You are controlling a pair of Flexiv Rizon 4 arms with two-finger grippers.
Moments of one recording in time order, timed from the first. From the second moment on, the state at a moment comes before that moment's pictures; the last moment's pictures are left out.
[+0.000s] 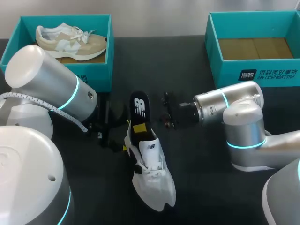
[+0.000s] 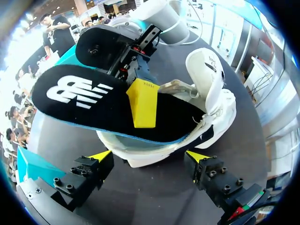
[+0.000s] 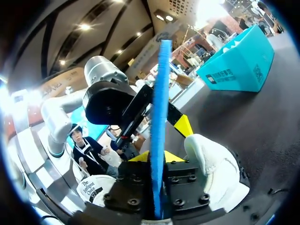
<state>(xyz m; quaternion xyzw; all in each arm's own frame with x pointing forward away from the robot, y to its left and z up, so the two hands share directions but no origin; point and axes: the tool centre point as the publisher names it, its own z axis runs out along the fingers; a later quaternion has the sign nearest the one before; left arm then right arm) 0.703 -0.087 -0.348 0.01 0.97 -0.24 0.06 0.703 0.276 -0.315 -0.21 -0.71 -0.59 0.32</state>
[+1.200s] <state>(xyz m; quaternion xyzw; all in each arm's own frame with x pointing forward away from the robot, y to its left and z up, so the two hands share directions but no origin) 0.703 -0.087 -0.348 0.01 0.97 -0.24 0.06 0.666 0.275 -0.338 -0.20 -0.74 -0.53 0.36</state>
